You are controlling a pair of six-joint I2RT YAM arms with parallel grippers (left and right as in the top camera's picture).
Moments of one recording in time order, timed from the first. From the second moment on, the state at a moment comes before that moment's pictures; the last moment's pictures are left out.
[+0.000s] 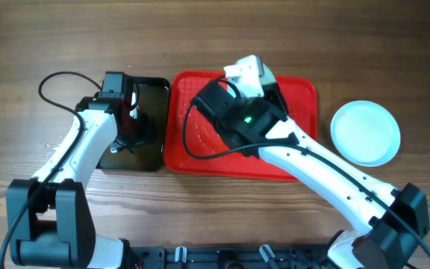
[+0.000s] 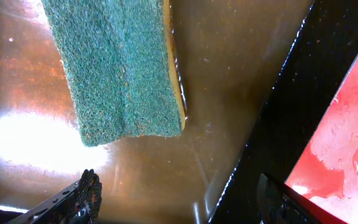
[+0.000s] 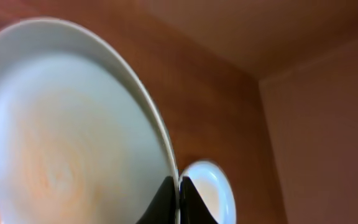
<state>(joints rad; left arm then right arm) -0.08 1.63 1.02 -0.82 0.07 -0.32 0.82 1.67 1.46 -1.02 1.05 0.32</state>
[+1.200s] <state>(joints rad) -0.08 1.63 1.02 -0.82 0.07 -0.32 -0.55 1.67 1.17 -1.01 -0.03 0.51</state>
